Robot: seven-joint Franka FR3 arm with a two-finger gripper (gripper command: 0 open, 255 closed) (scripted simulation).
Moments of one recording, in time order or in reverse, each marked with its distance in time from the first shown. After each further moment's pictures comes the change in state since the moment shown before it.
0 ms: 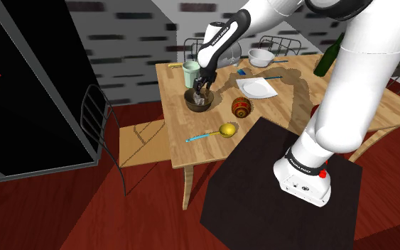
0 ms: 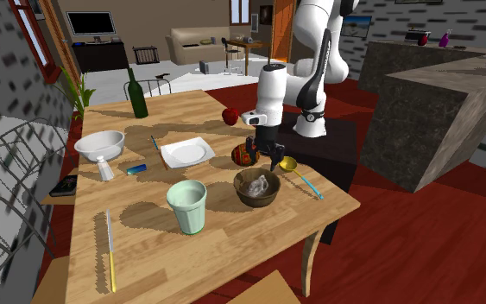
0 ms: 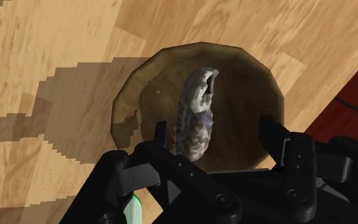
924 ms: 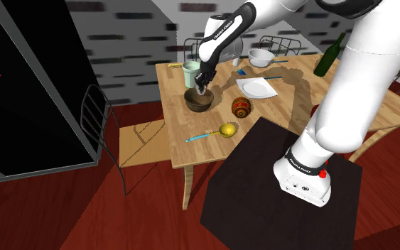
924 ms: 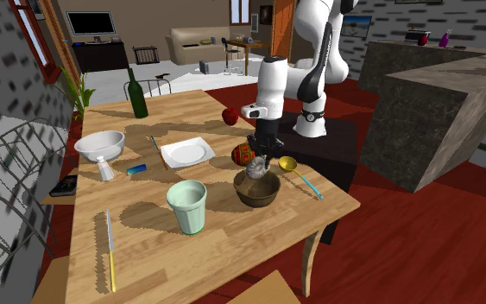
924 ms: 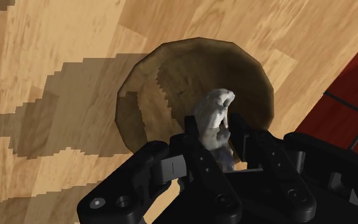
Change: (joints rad) arm 0.008 -0.050 -0.012 0.006 -0.030 -0.054 0.022
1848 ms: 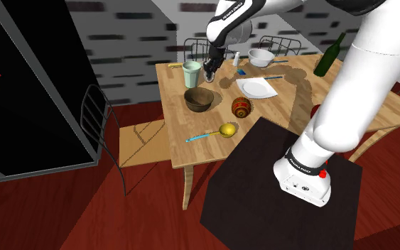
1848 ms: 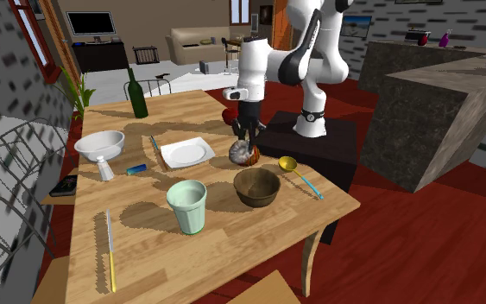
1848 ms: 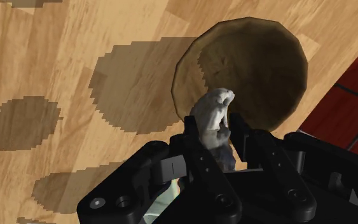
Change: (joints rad) arm -0.065 -0.050 -0.054 0.086 -0.003 -0.138 -0.110
